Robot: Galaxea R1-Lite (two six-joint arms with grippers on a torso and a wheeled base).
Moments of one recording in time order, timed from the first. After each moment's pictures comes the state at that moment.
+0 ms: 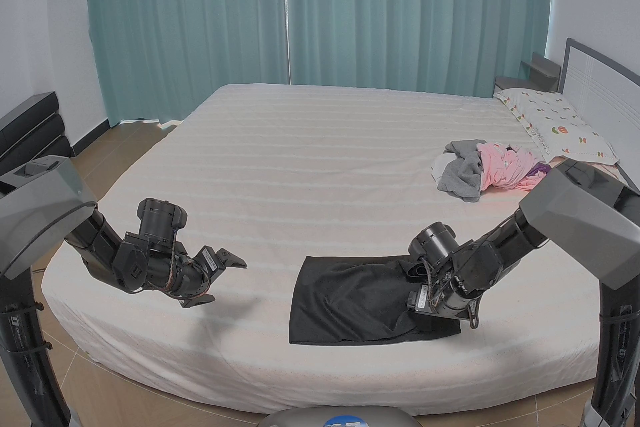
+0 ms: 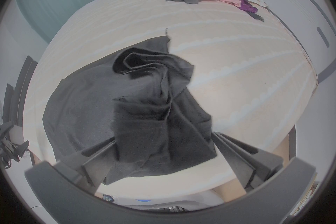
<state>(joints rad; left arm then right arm) -0.18 2.15 -0.88 -0.41 -0.31 -0.88 0.49 2.31 -1.16 0.10 -0.29 0.76</state>
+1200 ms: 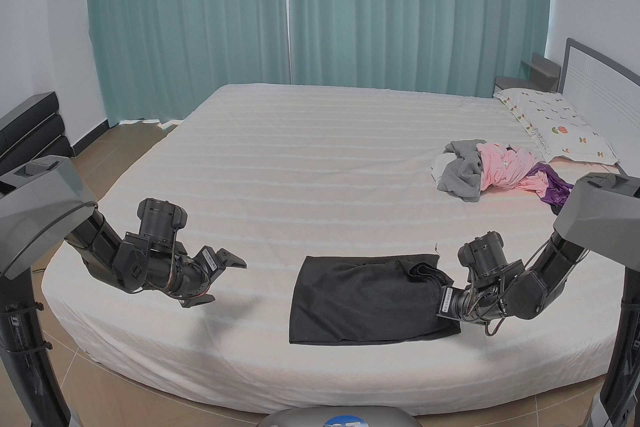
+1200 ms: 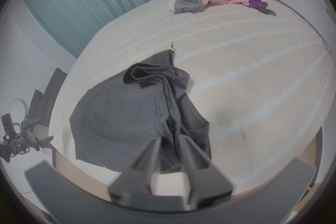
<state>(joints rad) -0.18 2.15 -0.88 -0.41 -0.31 -0.88 0.38 2.21 -0.74 -0.49 -0.09 0.64</state>
